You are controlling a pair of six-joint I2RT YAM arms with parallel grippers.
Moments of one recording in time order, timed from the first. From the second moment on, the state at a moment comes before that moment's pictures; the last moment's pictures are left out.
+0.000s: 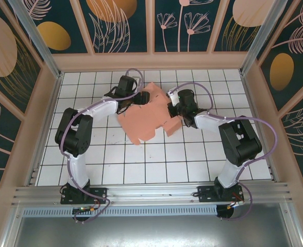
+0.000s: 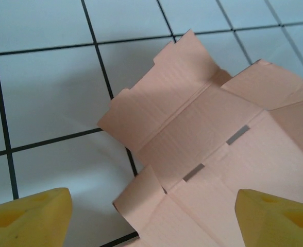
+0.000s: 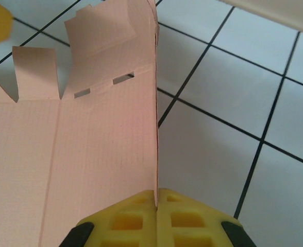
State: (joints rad) left arm -0.45 1.97 1.39 -0.15 0.09 -0.26; right arm 0.47 1.73 0.97 0.16 -0.06 -0.13
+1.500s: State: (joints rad) left arm -0.43 2.14 1.57 -0.52 0.37 0.03; right arm 0.45 1.73 0.97 0.04 -0.17 -0.16
